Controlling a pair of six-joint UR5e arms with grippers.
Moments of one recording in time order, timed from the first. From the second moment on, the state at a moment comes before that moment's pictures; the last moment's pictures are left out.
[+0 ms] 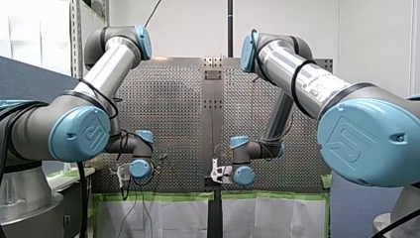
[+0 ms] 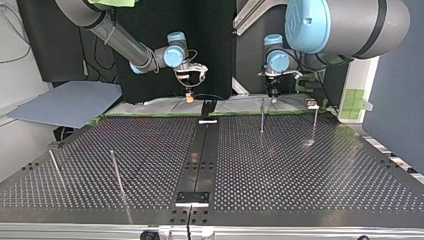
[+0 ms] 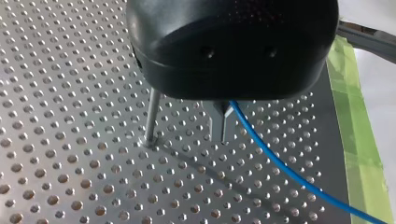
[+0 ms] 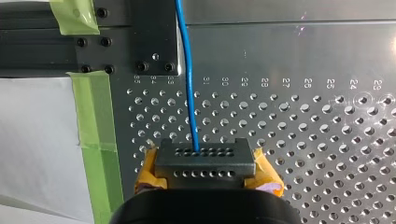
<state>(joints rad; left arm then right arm) -0.11 -2.37 -2.03 -2.11 -1.79 -1.75 2.22 -0.56 1.55 -0.77 1.68 1.64</state>
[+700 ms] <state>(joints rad) -0.09 -2.33 -2.04 -2.17 -1.80 -1.75 2.22 -0.56 1.54 -0.76 1.68 1.63</state>
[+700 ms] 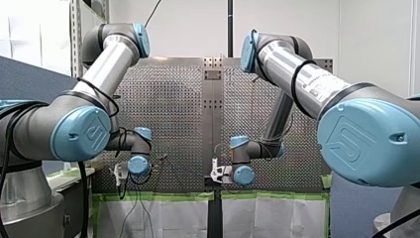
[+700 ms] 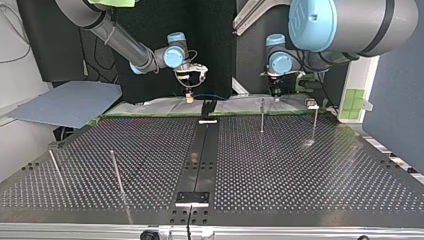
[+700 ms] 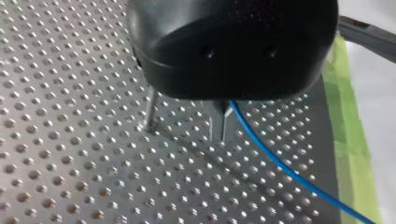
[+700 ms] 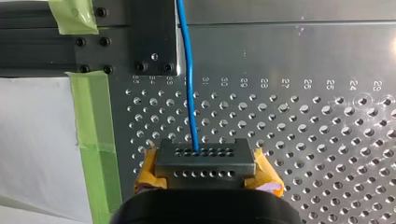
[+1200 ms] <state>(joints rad) -0.09 -2.32 -2.04 -2.13 -1.78 -1.76 2.22 -0.56 1.53 -0.75 1.68 1.63</state>
